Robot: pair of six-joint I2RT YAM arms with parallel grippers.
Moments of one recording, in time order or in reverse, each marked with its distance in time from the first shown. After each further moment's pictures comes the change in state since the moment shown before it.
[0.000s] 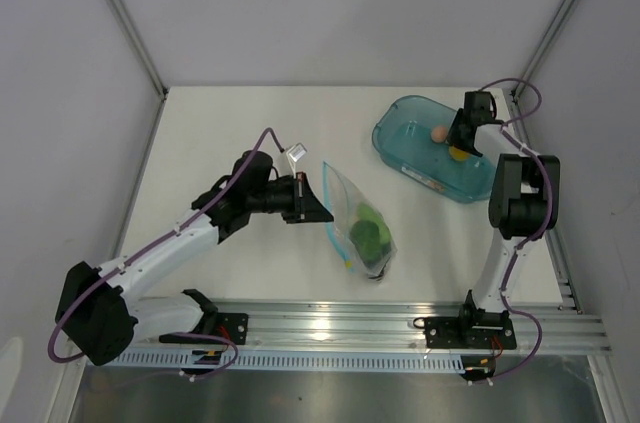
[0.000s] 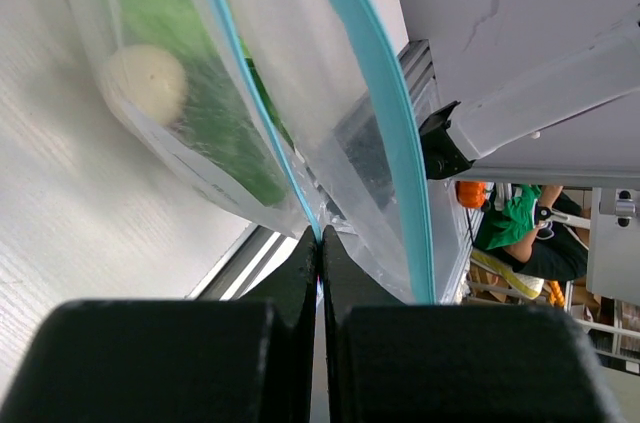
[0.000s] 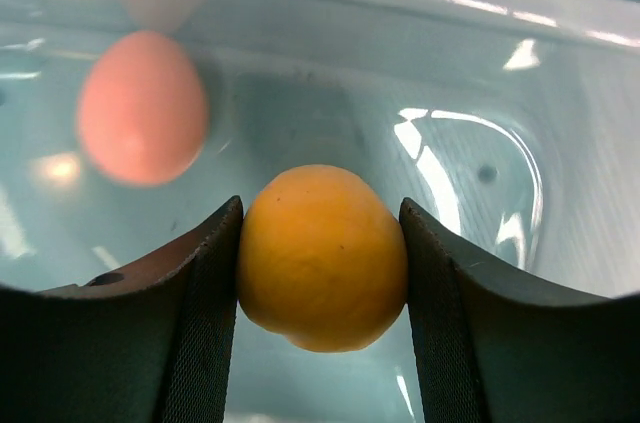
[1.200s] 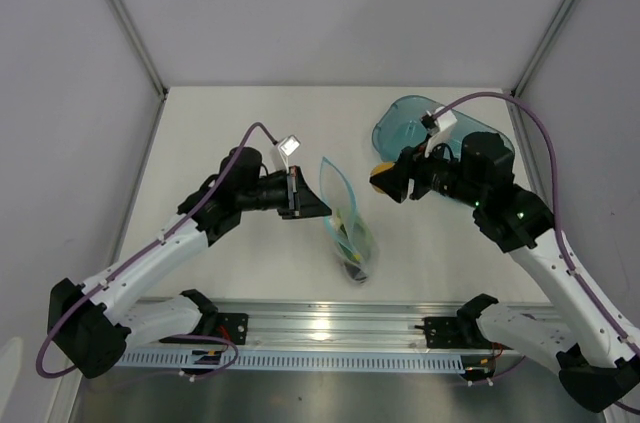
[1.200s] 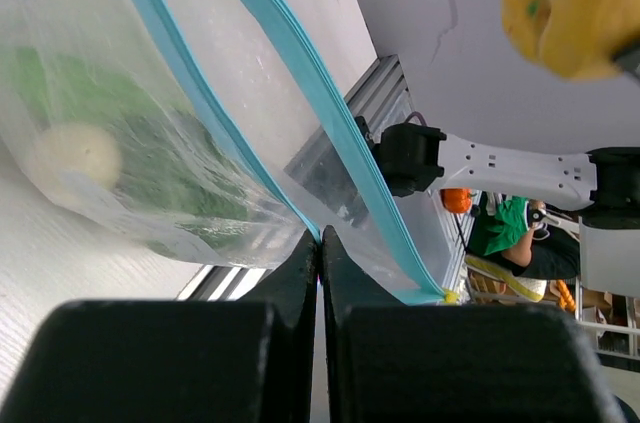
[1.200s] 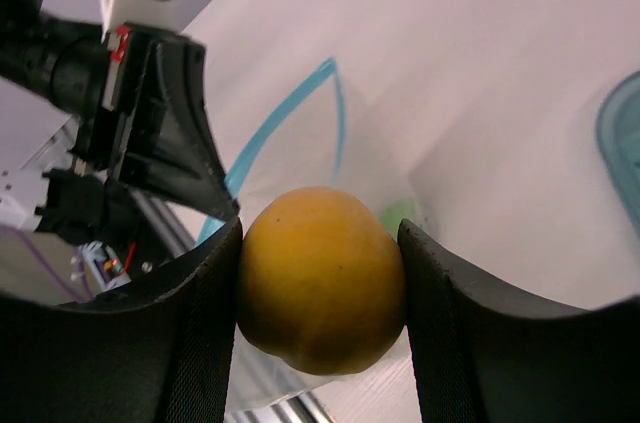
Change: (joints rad) left arm 0.000 -0.087 0.045 -0.029 -0.001 -0.002; right arm 0.589 -1.099 -0.309 -0.194 -0.536 -0.078
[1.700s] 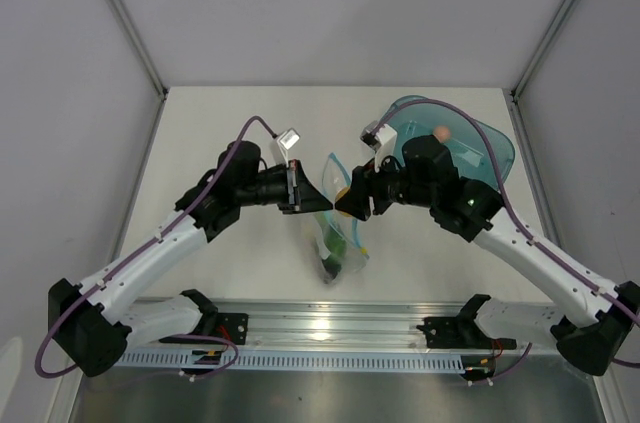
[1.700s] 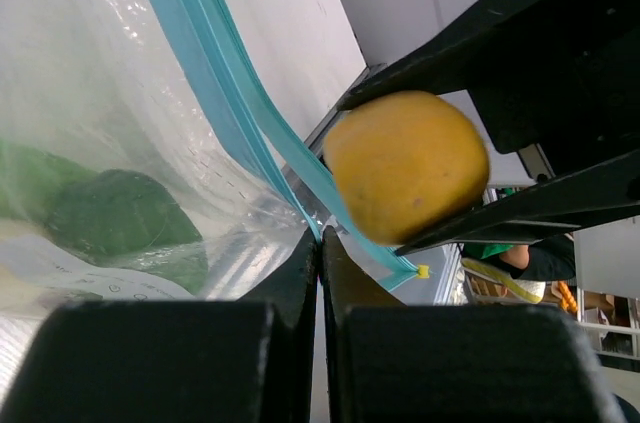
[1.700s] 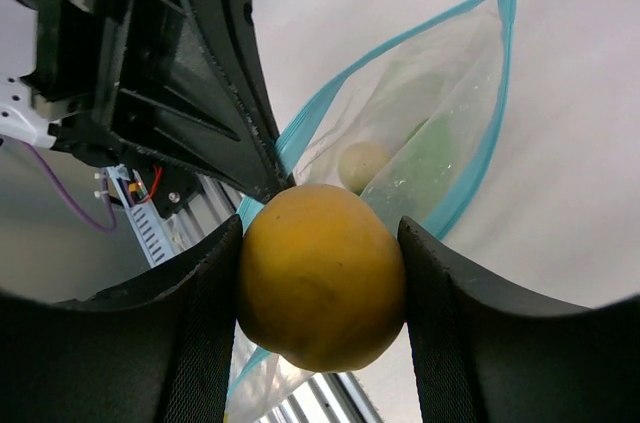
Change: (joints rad) left arm 0.000 0.006 0.064 -0.031 0.000 0.000; right arm 0.234 0.166 -0.002 0.012 -0.001 0.000
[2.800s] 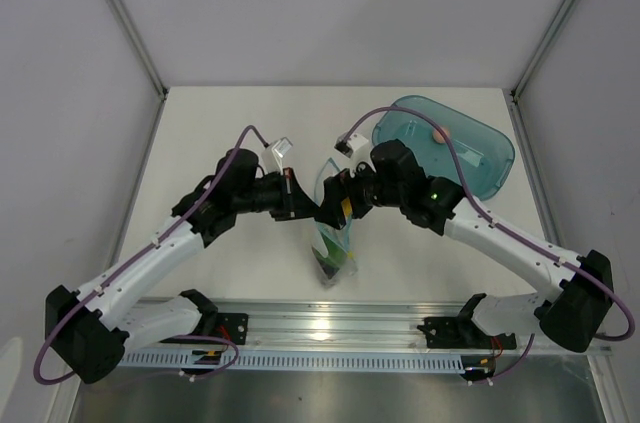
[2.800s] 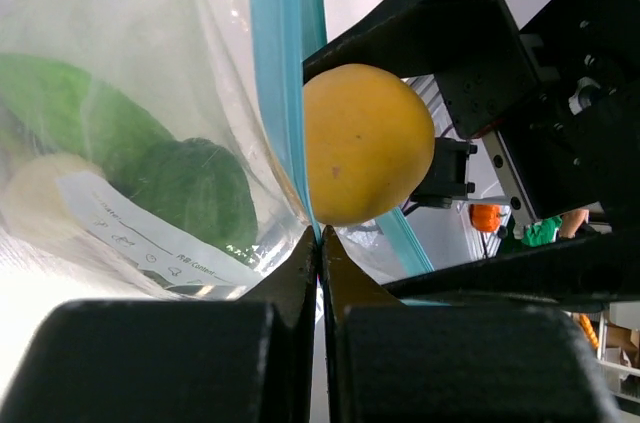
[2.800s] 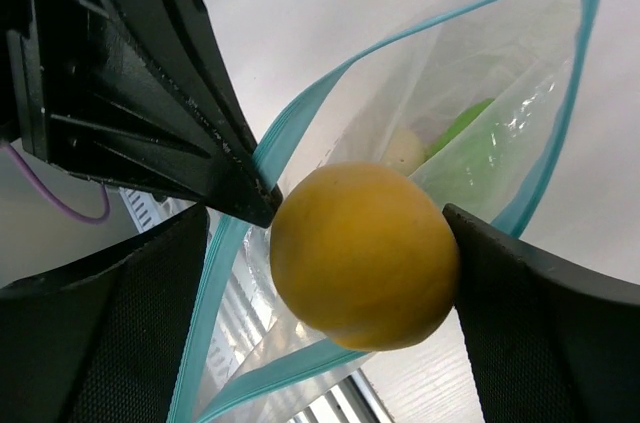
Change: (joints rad) left arm 0.013 -0.031 -0.055 -0.085 -0.077 0.027; right arm 0.042 0.167 -0.047 0.114 0.006 0.045
